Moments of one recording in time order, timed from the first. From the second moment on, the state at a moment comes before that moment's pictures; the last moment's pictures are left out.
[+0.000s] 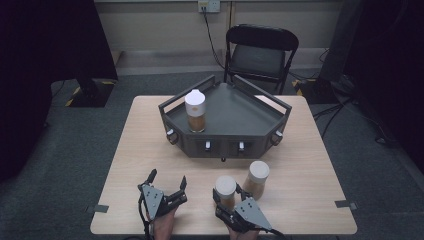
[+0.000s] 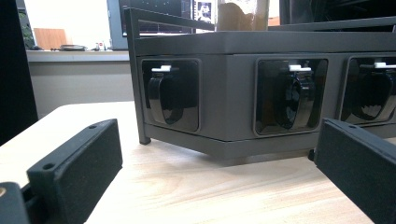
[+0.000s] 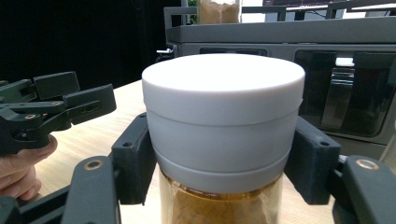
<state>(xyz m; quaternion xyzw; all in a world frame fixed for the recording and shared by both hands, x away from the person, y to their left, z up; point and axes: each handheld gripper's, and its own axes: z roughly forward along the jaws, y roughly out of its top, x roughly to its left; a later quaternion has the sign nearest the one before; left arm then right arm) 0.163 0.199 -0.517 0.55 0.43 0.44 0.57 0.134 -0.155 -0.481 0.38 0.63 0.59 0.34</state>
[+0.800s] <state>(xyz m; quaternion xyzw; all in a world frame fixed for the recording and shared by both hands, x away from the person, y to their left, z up) 0.163 0.199 -0.517 0.55 0.43 0.44 0.57 0.132 -0.156 -0.475 0.39 0.63 0.58 0.34</state>
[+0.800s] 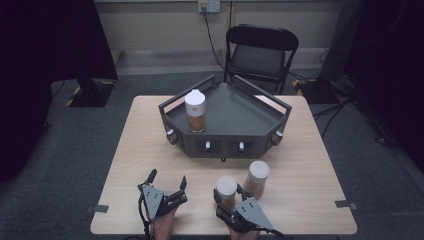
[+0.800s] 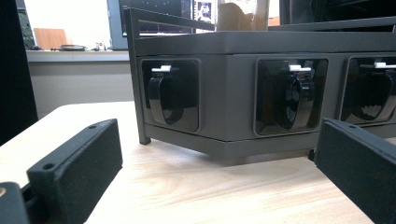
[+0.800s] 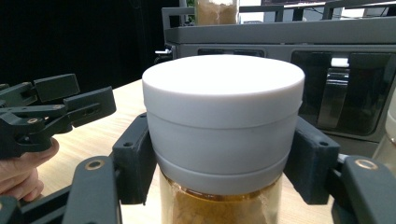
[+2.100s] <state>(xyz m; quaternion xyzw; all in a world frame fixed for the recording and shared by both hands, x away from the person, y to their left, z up) 0.164 0.200 -0.517 0.55 0.43 0.44 0.57 0.138 -0.163 -0.447 0.39 0.62 0.59 0.34</state>
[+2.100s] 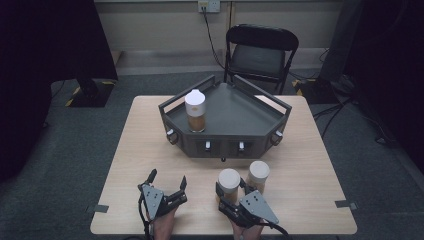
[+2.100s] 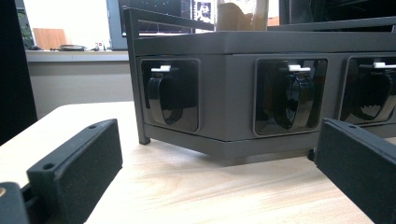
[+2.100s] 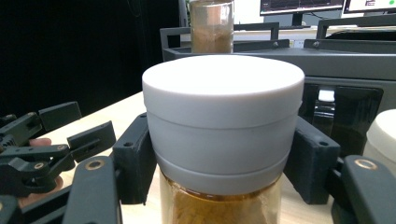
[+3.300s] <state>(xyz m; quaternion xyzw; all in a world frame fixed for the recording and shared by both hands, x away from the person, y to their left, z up) 0.164 0.200 -0.516 0.55 0.43 0.44 0.57 0.159 -0.165 -0.411 0.38 0.63 0.59 0.34</state>
